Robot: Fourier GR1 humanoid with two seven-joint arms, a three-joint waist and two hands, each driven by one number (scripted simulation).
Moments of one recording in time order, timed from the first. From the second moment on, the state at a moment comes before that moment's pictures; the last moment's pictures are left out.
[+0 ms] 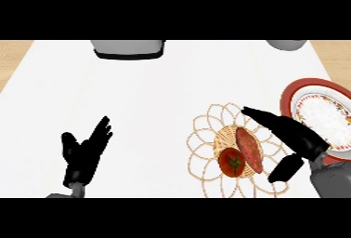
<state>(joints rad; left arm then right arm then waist) 0.01 0.21 -0.19 -1.40 0.23 0.15 0.16 -0.21 -0.52 0.28 -1.50 0.46 0.41 -0.03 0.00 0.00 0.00</state>
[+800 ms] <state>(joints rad) 0.02 0.15 -0.15 -1.45 0.16 0.11 0.22 -0.26 -0.35 0.27 -1.30 0.74 0.38 -0.08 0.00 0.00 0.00</state>
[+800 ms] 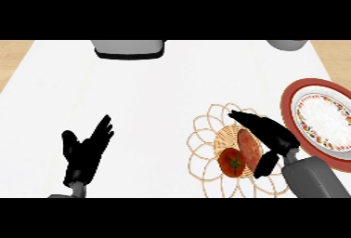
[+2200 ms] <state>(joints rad) 0.06 0.14 -0.09 -1.45 0.14 0.08 0.21 0.34 -0.09 0.46 -1.93 1.16 -0.23 0.16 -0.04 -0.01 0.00</state>
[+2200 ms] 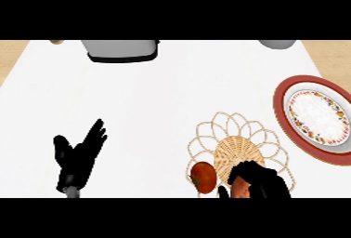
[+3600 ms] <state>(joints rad) 0.03 0.13 -0.09 -1.45 0.13 0.05 0.22 -0.02 -0.32 -0.35 -1.45 0.31 -0.48 -0.23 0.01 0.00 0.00</state>
